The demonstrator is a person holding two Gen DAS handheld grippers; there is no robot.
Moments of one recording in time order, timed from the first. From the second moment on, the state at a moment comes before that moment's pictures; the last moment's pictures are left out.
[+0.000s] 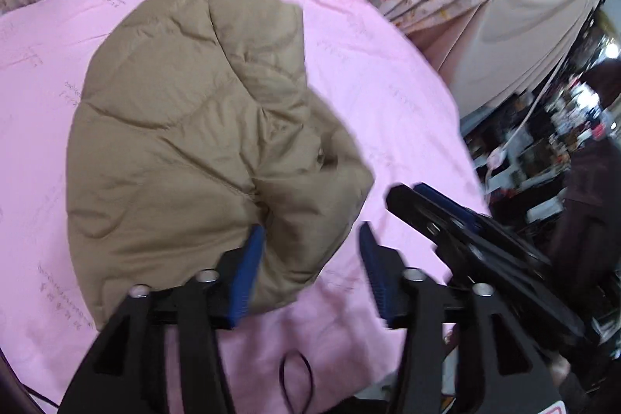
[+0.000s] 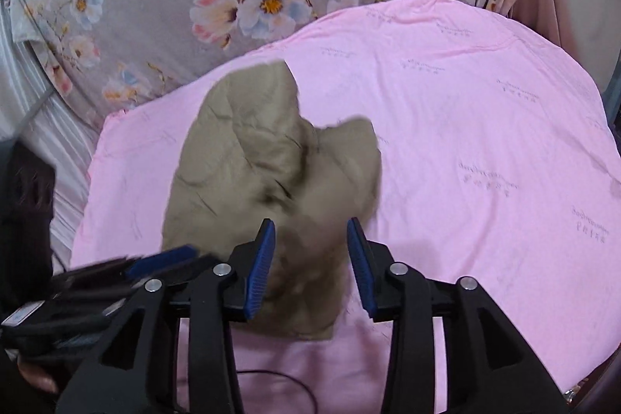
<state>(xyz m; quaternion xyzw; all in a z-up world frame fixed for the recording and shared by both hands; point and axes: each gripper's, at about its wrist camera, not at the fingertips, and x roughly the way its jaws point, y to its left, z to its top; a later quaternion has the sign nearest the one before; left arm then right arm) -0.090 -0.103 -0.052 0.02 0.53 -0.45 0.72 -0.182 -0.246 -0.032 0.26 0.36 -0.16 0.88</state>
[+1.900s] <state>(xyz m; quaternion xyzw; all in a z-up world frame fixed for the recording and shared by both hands) 0.058 -0.155 -0.176 0.13 0.43 -0.19 0.87 -0.062 -0.269 -0.177 0.22 0.40 -0.24 0.86</state>
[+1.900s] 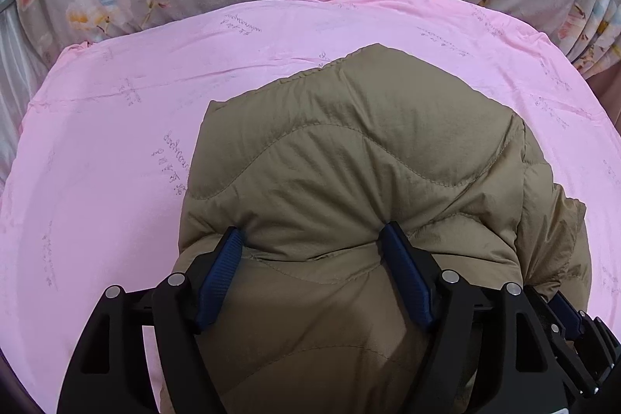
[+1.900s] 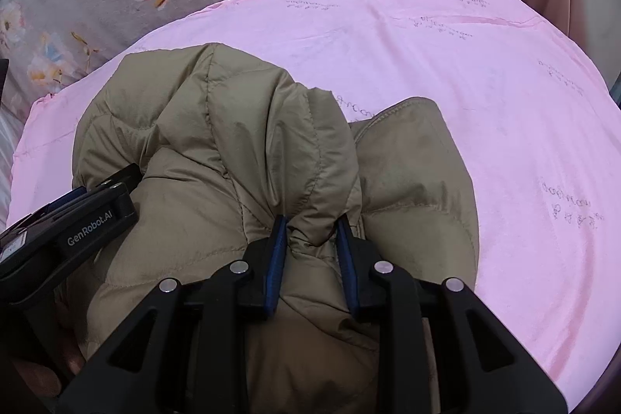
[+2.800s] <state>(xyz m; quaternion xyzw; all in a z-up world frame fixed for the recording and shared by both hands) -0.043 -0.064 -0.149 0.10 0.53 -0.19 0.82 -0.136 -0.193 -0.139 0.22 0.45 -0.16 0.85</state>
